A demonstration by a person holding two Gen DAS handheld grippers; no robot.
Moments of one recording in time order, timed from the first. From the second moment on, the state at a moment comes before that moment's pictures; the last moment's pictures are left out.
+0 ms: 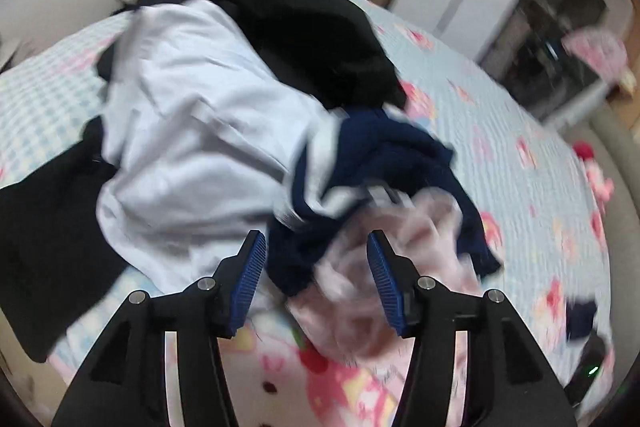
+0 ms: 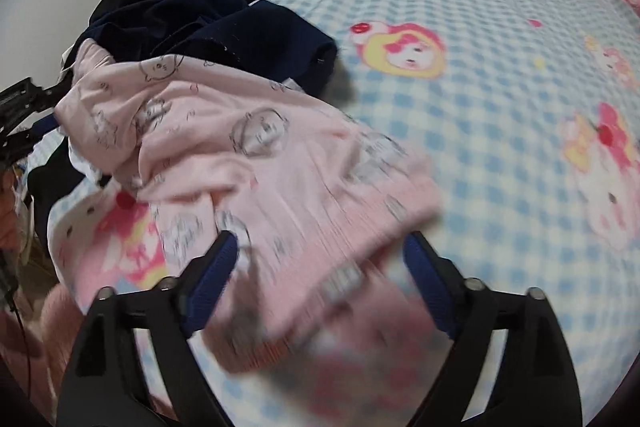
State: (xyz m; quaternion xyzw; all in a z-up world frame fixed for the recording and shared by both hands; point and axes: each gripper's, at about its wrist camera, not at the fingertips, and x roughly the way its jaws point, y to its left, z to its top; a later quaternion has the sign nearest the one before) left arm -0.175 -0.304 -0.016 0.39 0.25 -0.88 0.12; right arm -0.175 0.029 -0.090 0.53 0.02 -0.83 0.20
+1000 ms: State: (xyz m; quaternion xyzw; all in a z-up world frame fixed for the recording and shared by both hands) left arm -0.154 -0.123 0.016 0.41 0.00 -0.91 -0.03; right arm -0.144 0.105 -0.009 0.44 0.03 -0.89 0.13
